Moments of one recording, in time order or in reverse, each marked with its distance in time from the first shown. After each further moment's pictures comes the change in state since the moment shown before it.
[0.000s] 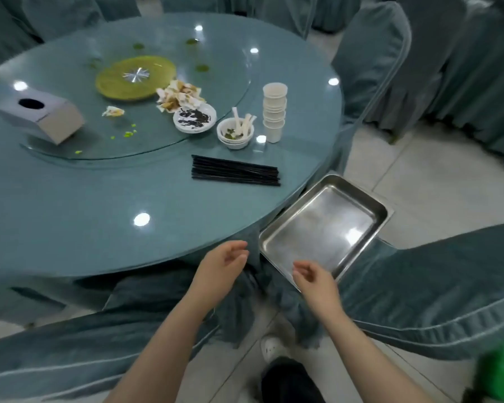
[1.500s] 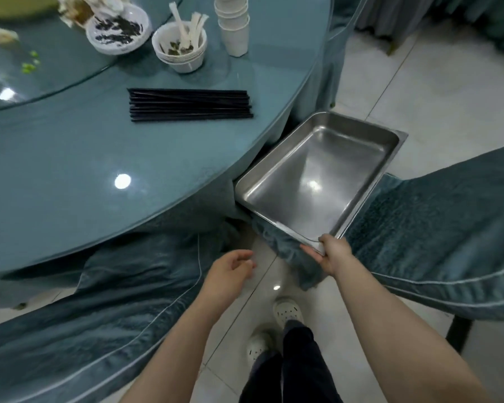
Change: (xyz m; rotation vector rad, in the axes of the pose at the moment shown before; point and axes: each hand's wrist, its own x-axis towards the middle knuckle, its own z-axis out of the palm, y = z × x) left_hand 0.033 -0.100 0.106 -0.054 -0.204 -0.396; right_hand 0.094 0.152 -0.010 0.806 0.328 0.836
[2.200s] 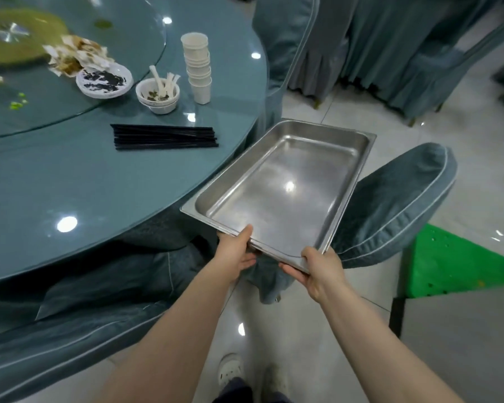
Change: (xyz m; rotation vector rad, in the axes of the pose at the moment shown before) left_hand -0.023 0.046 0.040 -0.588 -0.164 -0.069; right_hand -0.227 0.009 -0.049 0.107 -0.026 -0.290
